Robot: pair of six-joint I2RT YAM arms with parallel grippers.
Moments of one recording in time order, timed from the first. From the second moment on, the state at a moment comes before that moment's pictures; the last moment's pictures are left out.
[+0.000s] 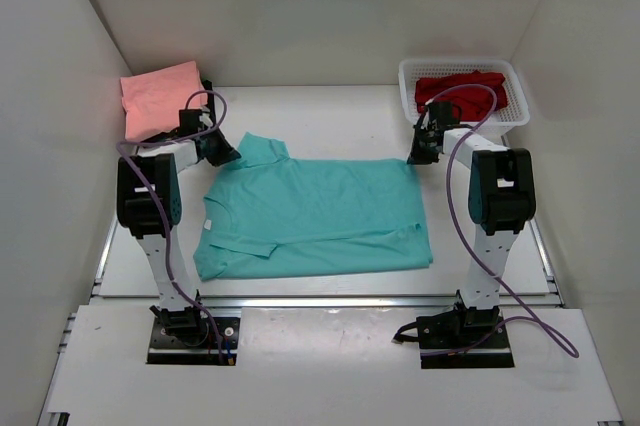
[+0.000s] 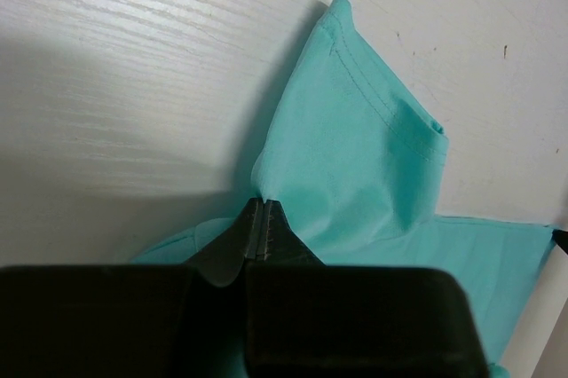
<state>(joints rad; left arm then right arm) 0.05 2.04 1.31 -0.11 0.33 -0.56 0.06 2.05 1.41 -0.33 -0.14 0.24</state>
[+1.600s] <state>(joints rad) 0.04 1.26 0.74 -0.26 0.16 -0.52 0.02 1.41 0.76 -0.16 -0.35 0.13</state>
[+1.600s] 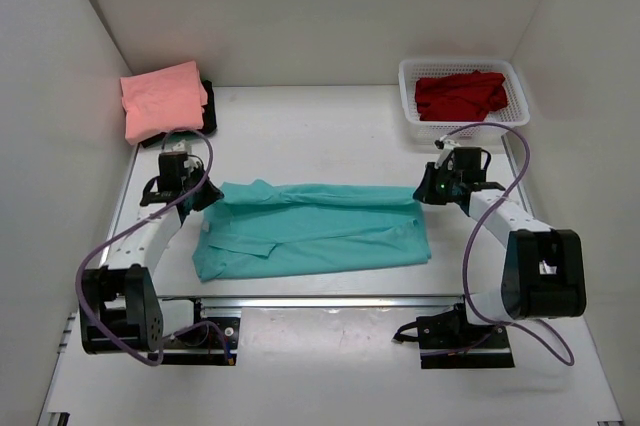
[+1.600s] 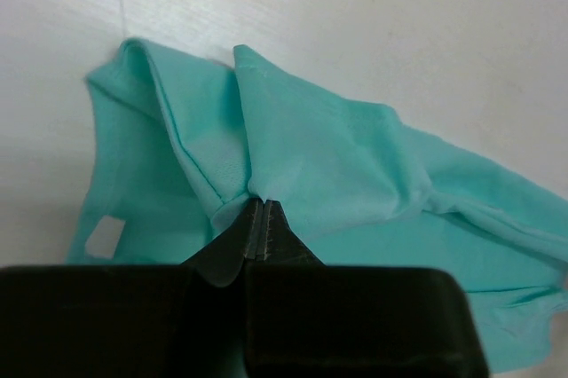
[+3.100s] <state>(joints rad) -0.23 1.18 0.56 -0.38 0.07 -0.66 0.12 1.39 0.75 -0.15 -0.30 0.14</state>
